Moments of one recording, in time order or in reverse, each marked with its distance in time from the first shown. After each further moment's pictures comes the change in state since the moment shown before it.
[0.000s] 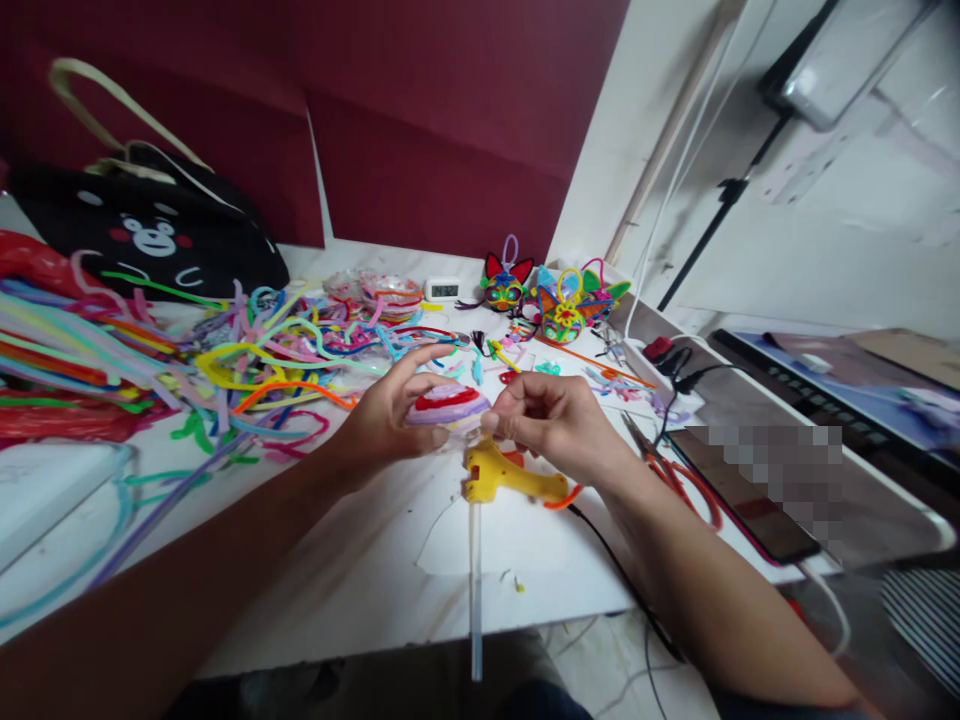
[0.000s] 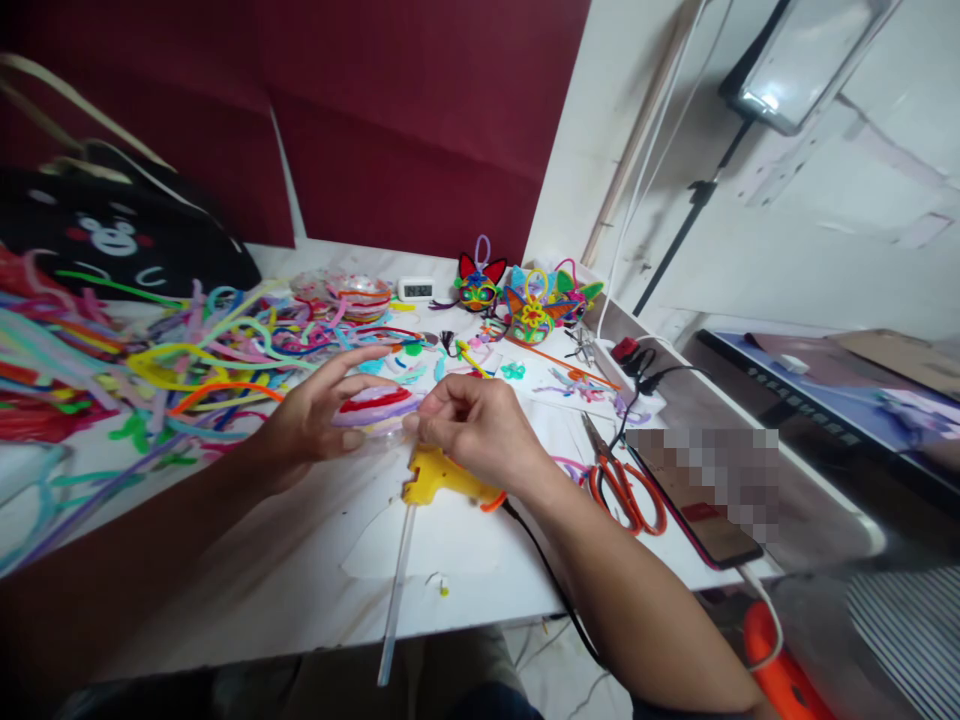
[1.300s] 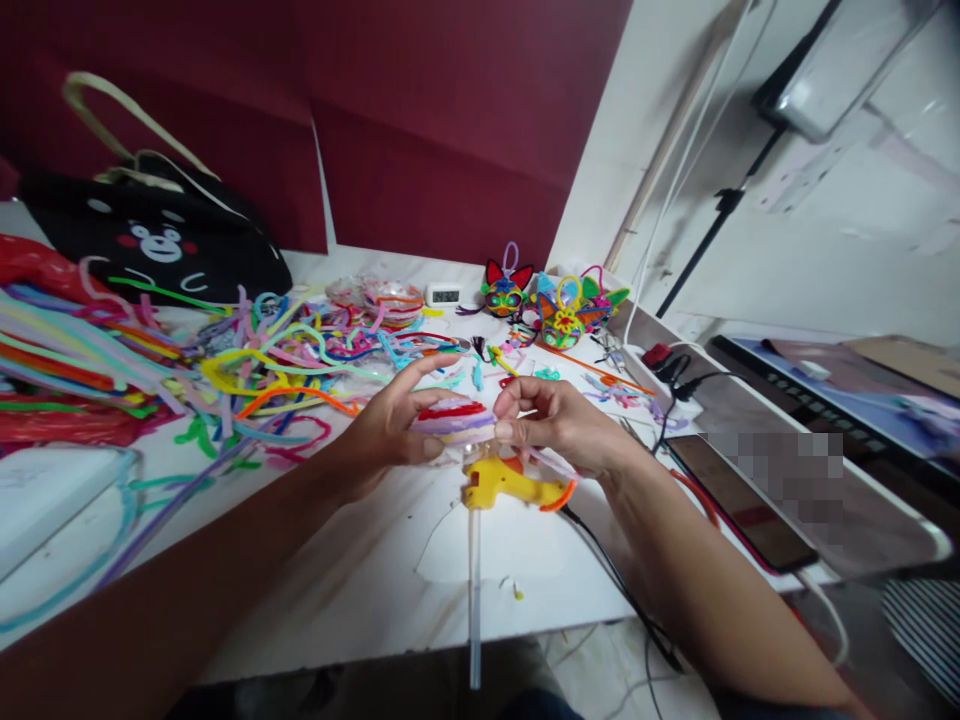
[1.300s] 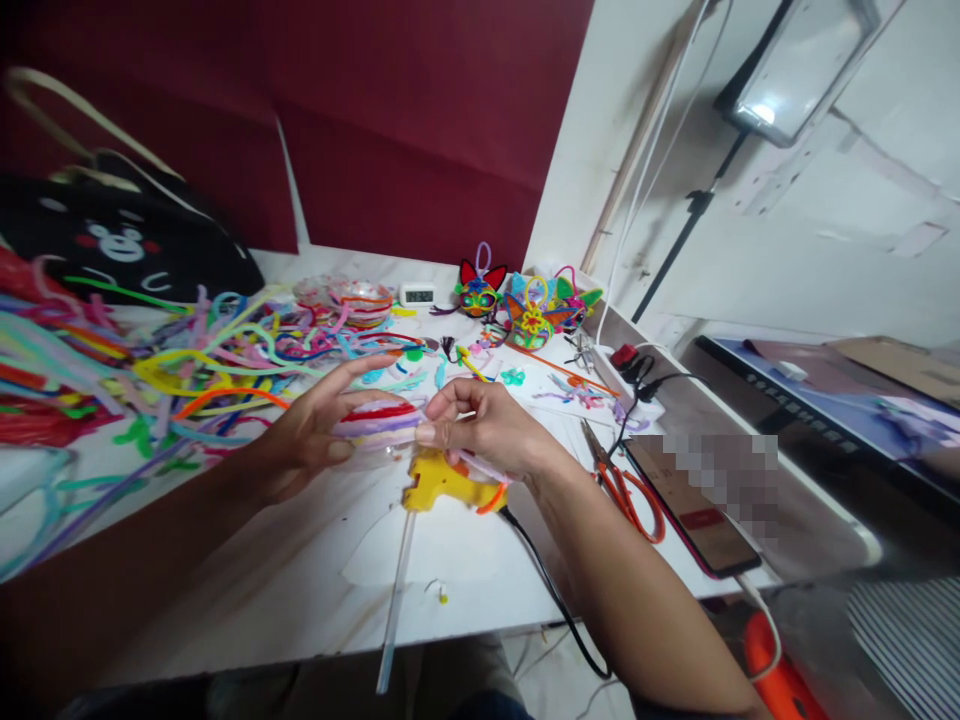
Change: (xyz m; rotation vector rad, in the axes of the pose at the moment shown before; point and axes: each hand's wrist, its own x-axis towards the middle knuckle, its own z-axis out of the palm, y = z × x) left_hand -0.005 0.007 0.002 -0.232 -0.098 -0.098; right_hand 0.011 0.009 -0.018 0.231 -0.200 0.181
